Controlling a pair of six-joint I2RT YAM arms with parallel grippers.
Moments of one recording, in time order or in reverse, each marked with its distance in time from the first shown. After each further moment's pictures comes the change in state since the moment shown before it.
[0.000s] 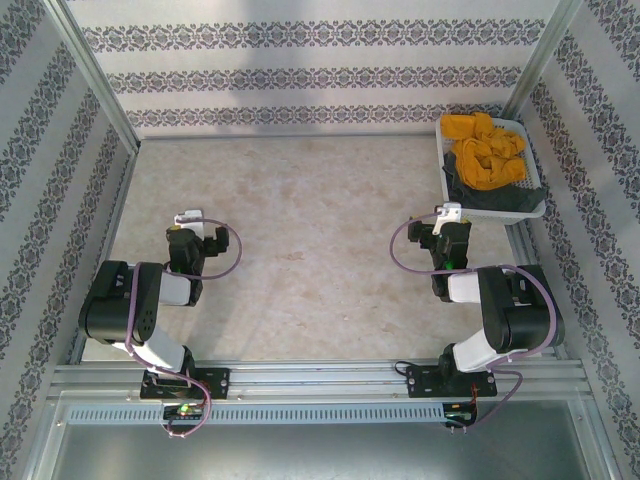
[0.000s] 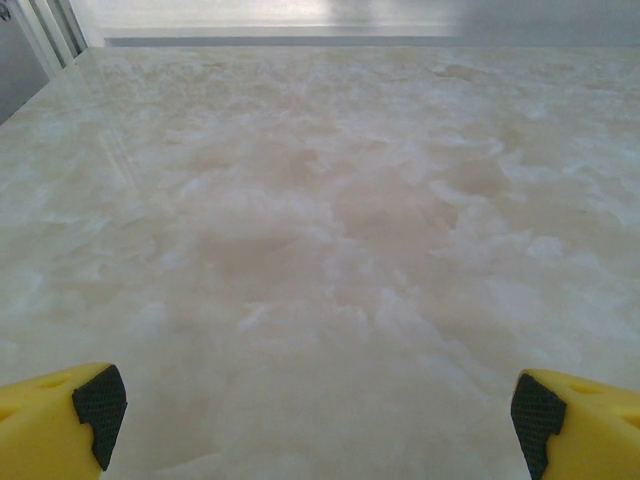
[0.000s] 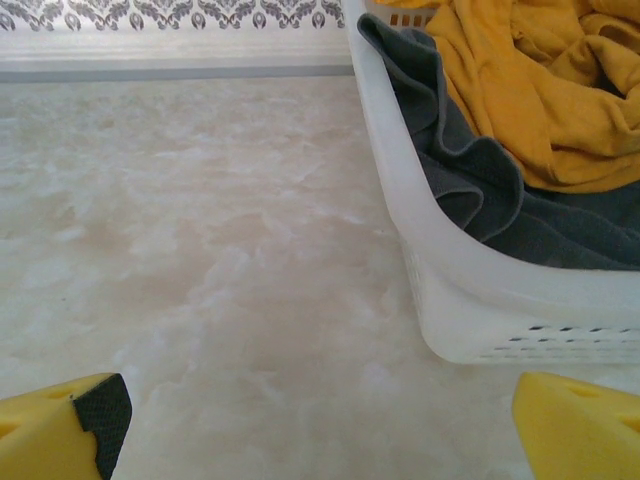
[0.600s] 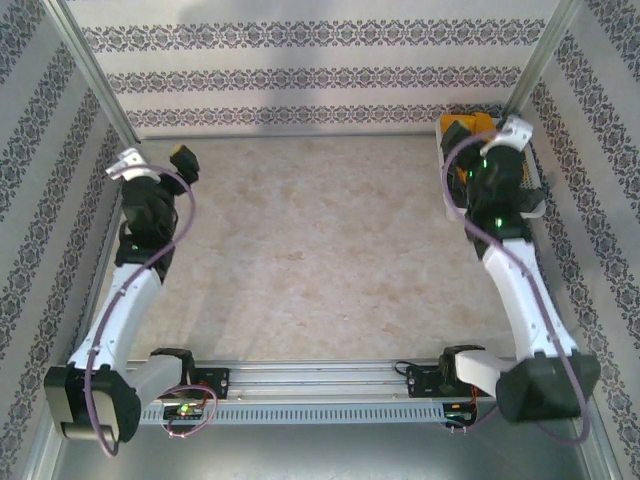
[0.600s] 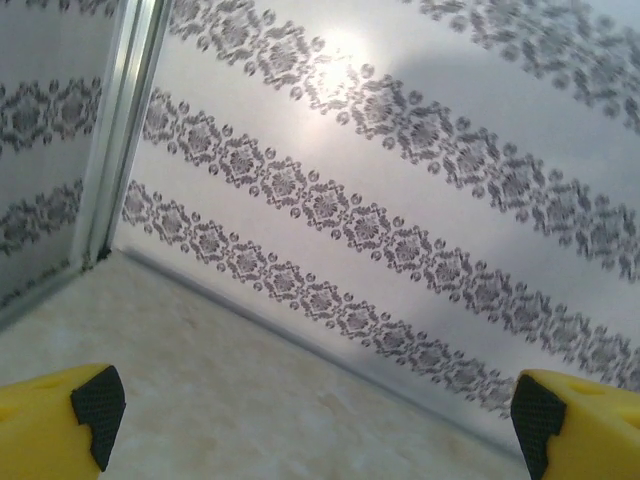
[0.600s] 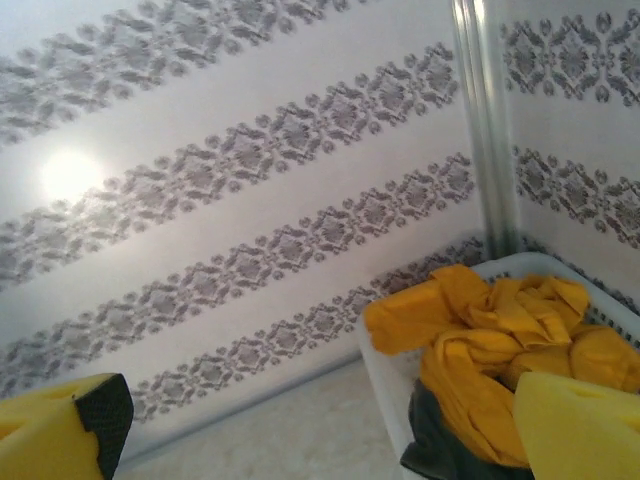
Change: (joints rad) left arm 0.017 -0.474 0.571 -0.798 -0.060 -0.482; right arm 0.008 -0.296 0.839 -0.928 0.124 0.351
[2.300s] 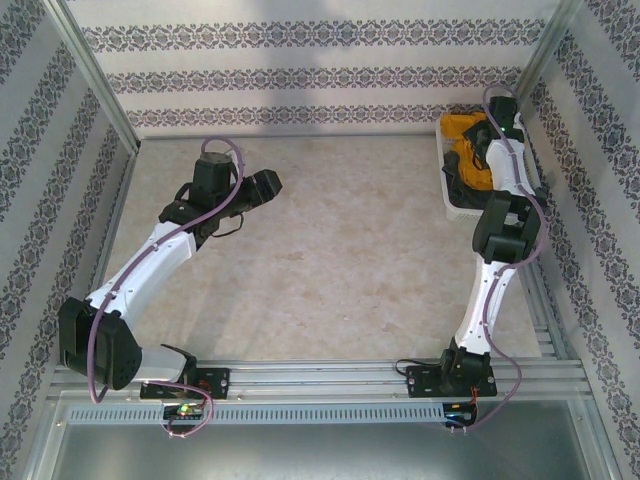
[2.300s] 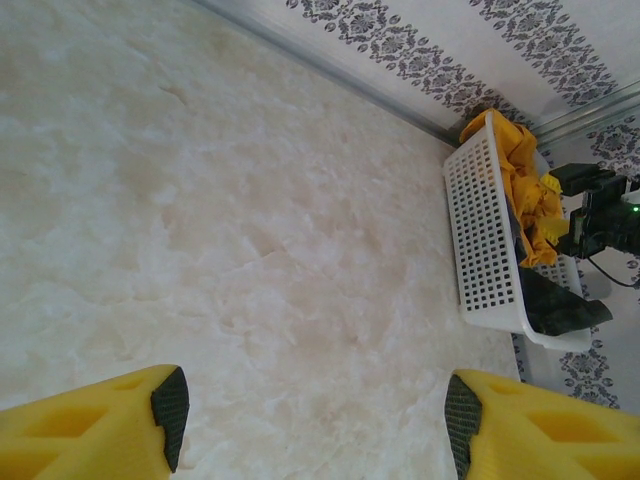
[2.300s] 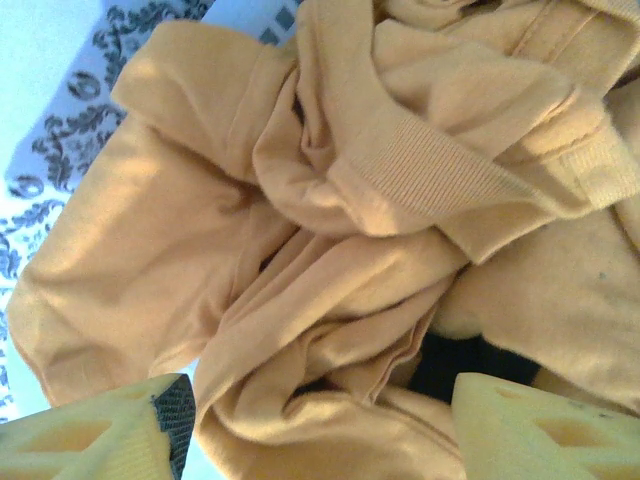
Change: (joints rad) left arm -0.344 0.248 0.246 -0.430 0.413 -0.212; right arm -0.293 1.127 0.975 -0.530 -0.201 0.393
